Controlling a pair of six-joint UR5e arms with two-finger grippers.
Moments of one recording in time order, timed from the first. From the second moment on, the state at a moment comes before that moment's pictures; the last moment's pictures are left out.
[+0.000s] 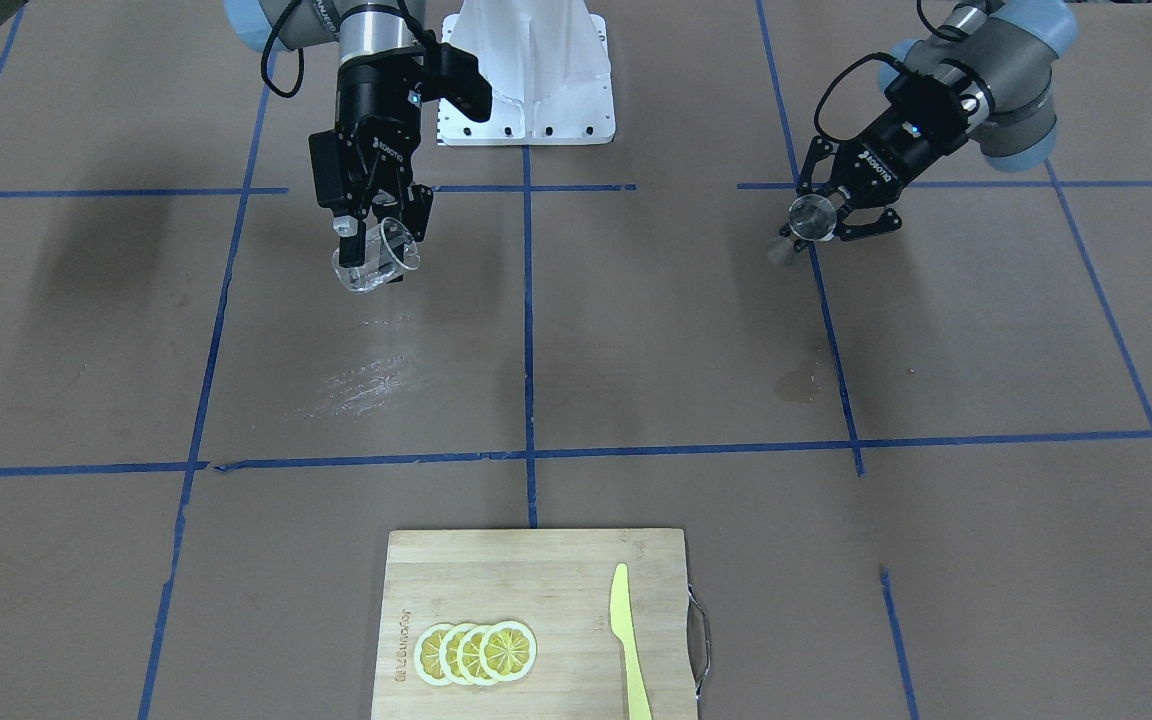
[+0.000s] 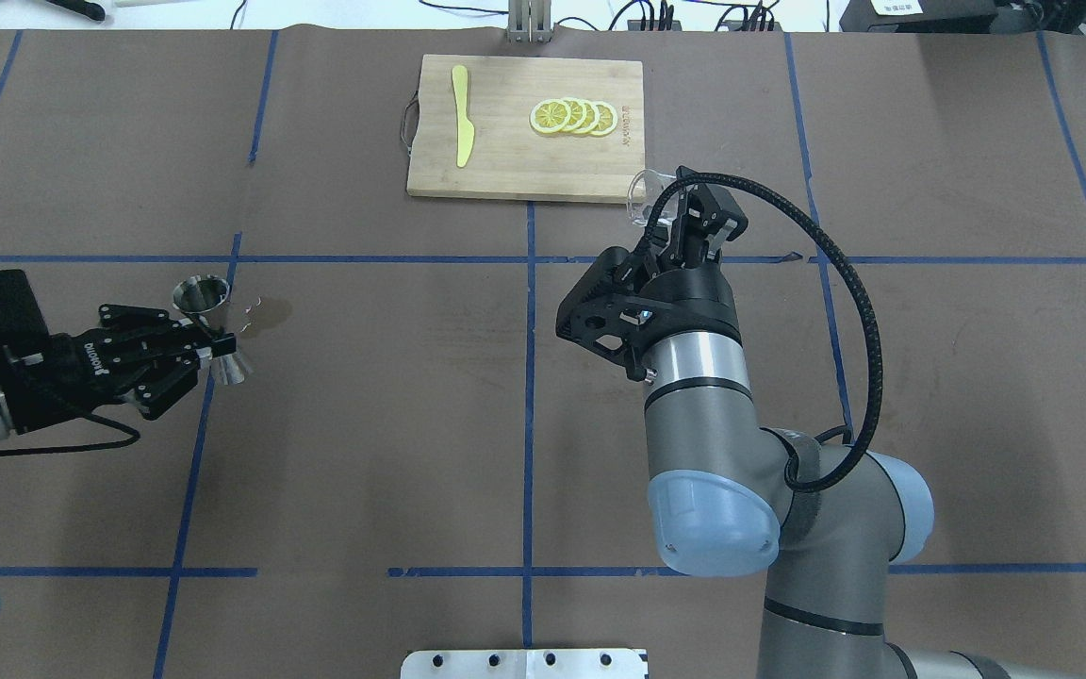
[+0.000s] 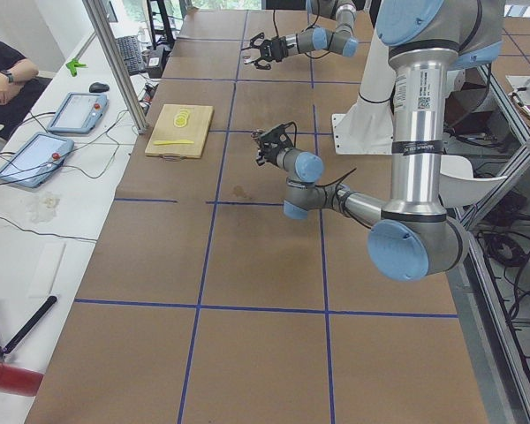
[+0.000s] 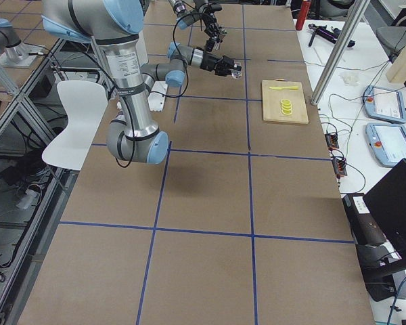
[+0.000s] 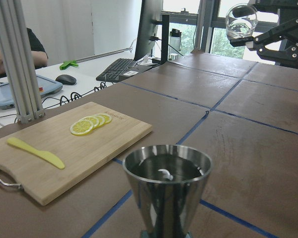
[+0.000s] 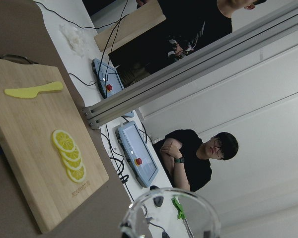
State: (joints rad) left arm -0.57 -1.48 -1.73 -3.27 -1.62 -0.62; right arm 0.27 -1.12 1.96 -1.34 0.47 0.12
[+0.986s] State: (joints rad) left arm -0.55 -1.38 -1.69 -3.40 -1.09 -0.73; right arm 0.27 -1.12 1.96 -1.34 0.47 0.12
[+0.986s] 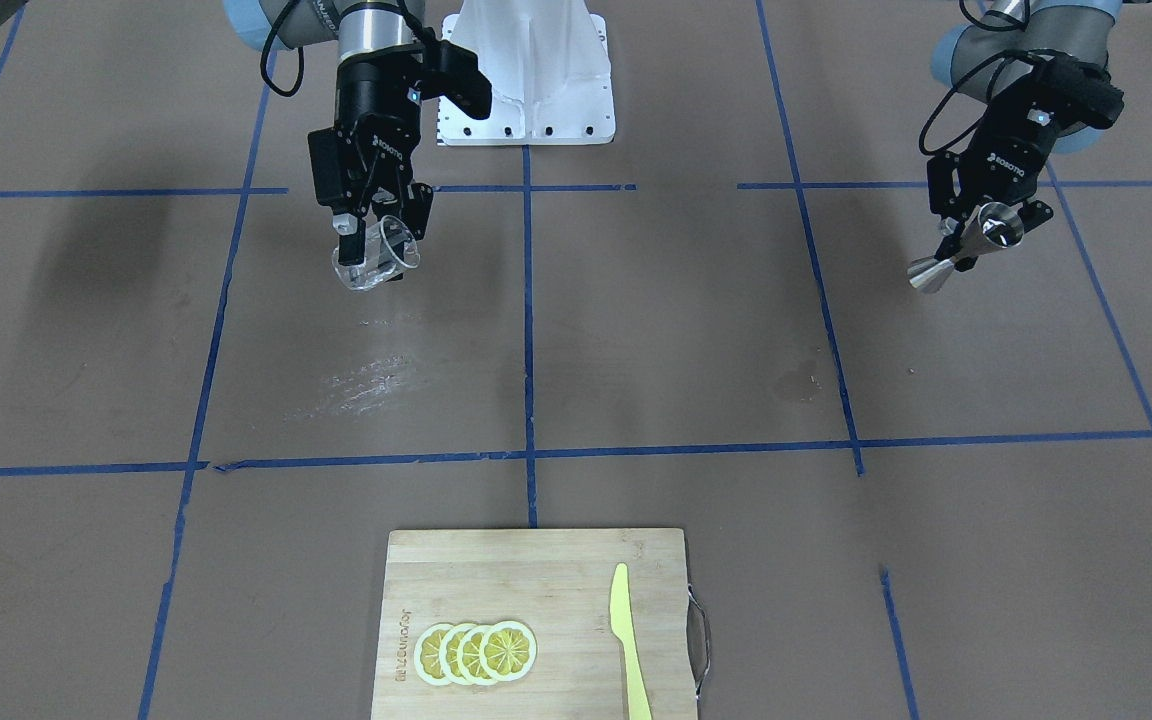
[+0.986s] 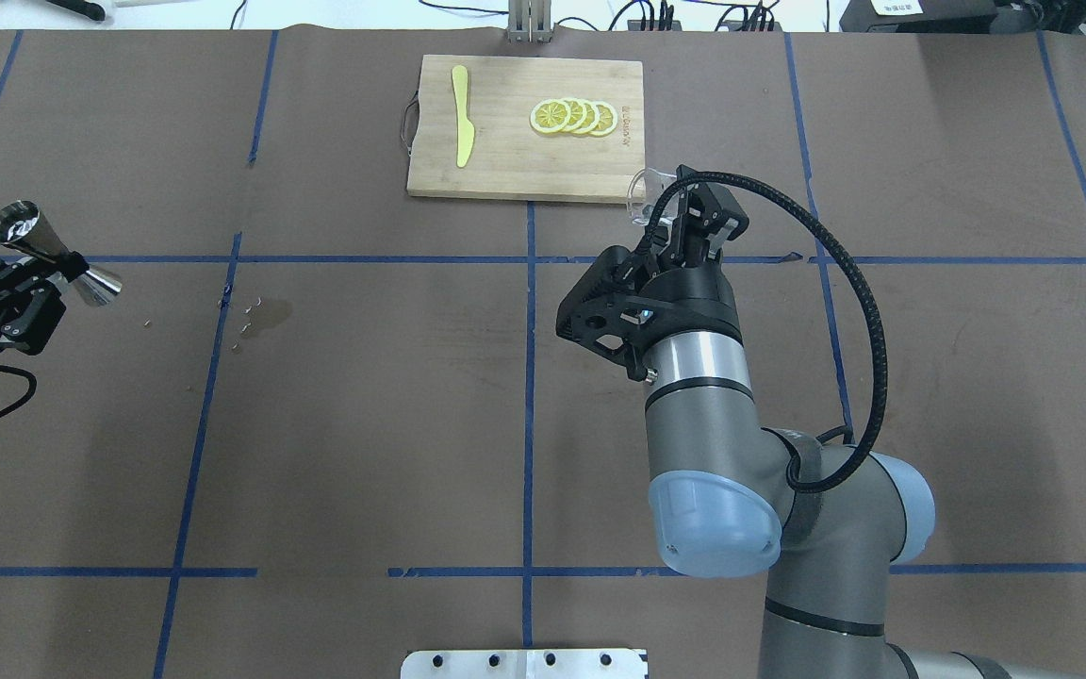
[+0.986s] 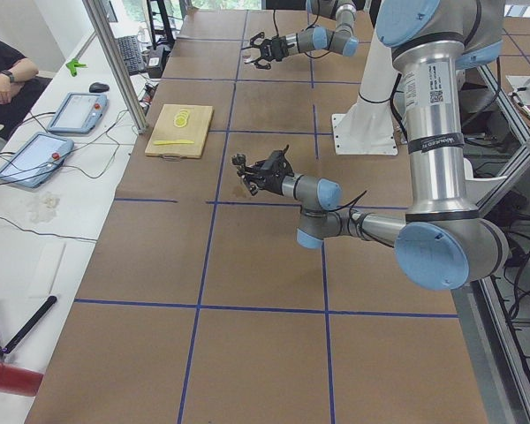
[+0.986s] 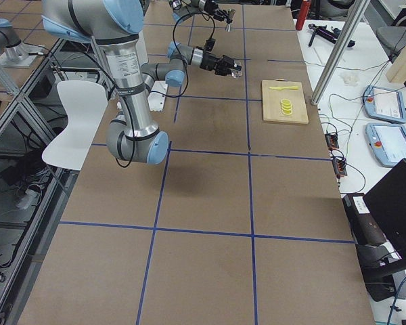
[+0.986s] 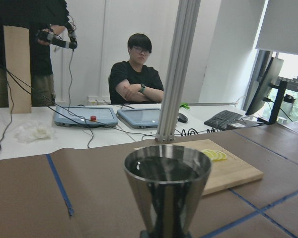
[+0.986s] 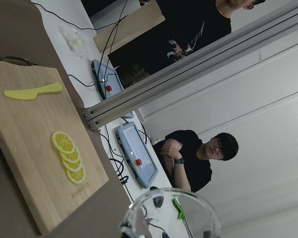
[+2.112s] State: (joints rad) left arm -0.39 -1.38 -1.59 -3.40 -0.84 -0.77; right arm 0.27 -1.12 1.96 -1.34 0.47 0.12
